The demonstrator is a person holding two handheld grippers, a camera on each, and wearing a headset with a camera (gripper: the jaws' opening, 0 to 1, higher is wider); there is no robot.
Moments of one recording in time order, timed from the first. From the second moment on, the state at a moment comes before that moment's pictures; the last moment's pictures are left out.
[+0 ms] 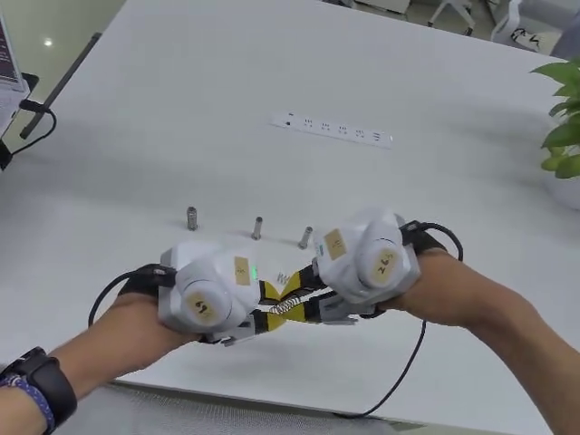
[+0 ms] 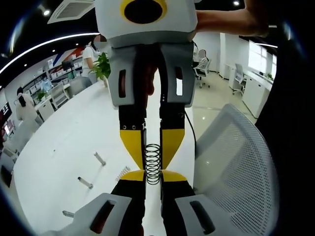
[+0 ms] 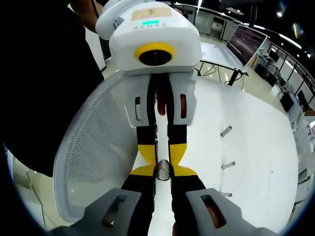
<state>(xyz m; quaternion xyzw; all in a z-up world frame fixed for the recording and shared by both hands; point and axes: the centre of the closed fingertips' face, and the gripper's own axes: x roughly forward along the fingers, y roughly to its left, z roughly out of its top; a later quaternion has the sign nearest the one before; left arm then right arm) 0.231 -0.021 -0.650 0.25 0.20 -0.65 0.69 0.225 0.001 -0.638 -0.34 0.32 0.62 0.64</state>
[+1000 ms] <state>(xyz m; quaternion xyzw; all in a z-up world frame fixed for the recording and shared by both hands) 0.272 0.033 -0.640 0.16 0.23 -0.56 0.78 0.260 -0.039 -0.643 -0.31 0.34 0.56 0.69</state>
